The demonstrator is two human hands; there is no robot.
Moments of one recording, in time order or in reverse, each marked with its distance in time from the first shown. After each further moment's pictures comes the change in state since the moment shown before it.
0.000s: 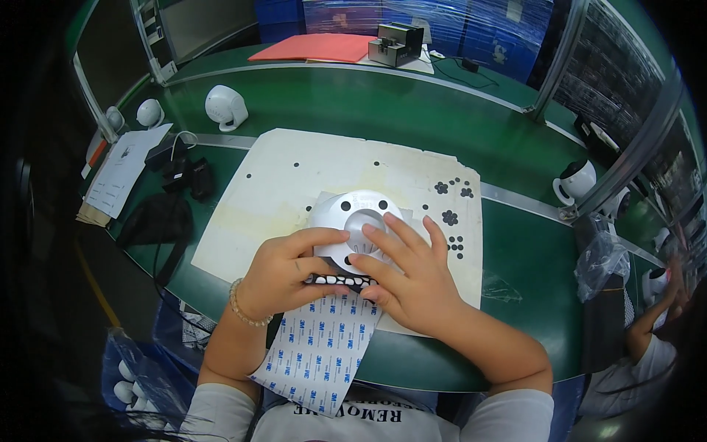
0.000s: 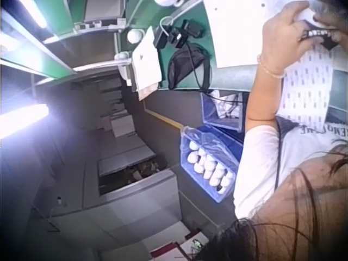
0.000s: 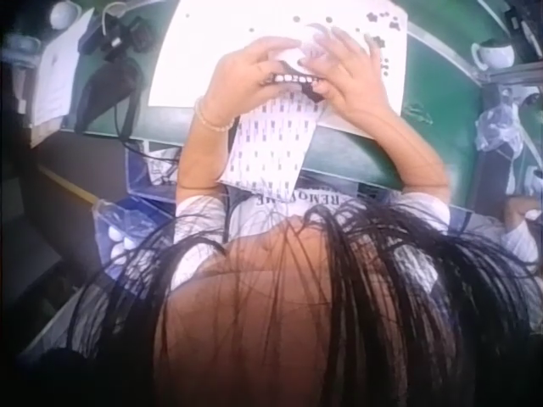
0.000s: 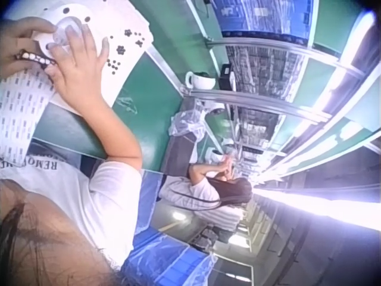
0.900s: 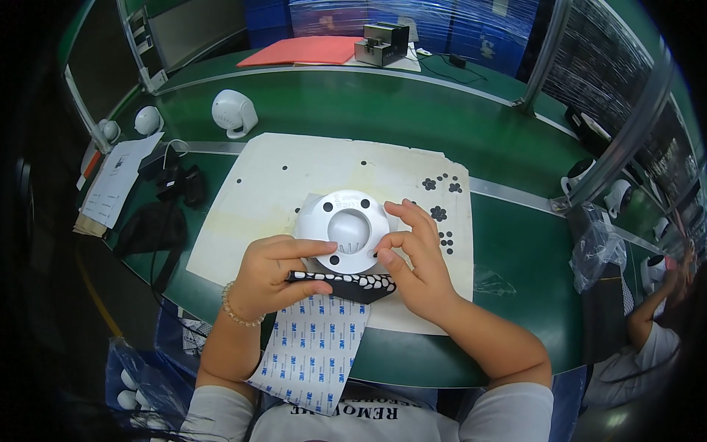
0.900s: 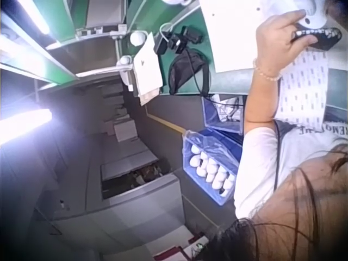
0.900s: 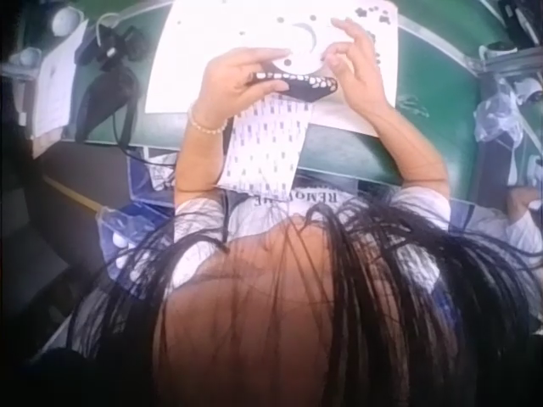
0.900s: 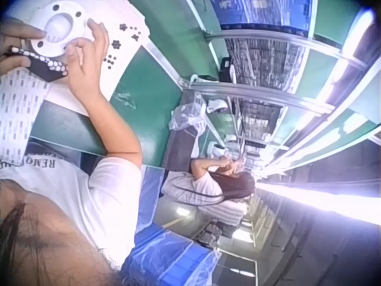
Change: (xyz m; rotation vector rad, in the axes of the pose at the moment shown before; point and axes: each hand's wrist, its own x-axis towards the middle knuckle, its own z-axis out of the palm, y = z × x) left_hand -0.003 -0.005 -0.001 -0.098 0.048 0.027; right_hand -0.011 0.015 0.016 0.542 0.196 0.323
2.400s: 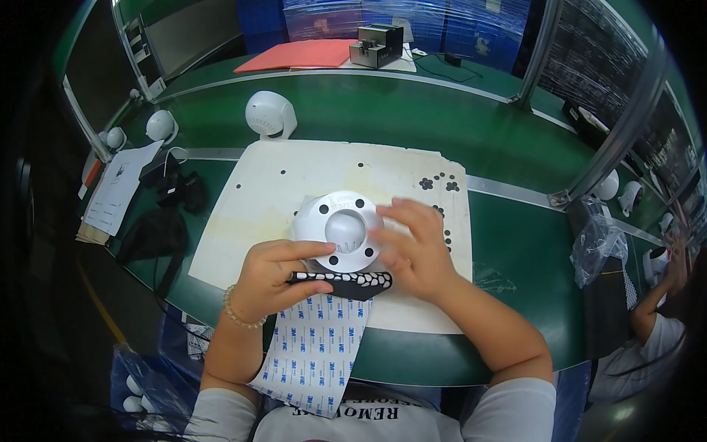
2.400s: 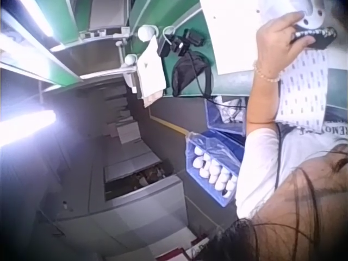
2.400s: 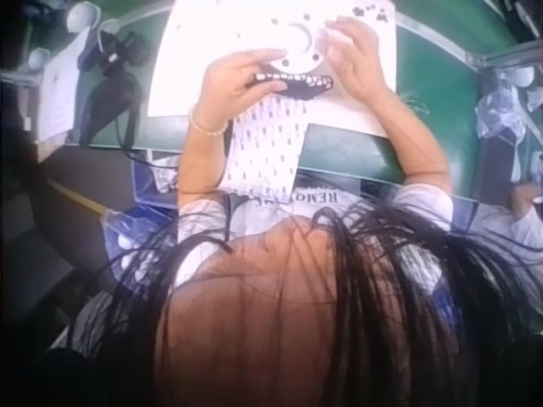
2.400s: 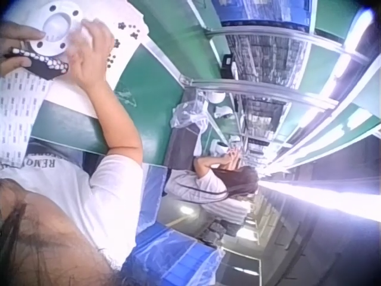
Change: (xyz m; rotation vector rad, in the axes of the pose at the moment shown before) left_hand 0.003 -0.003 0.002 0.041 -0.015 0.012; right_hand 0.015 0.025 -0.008 -0.316 0.067 -0.409
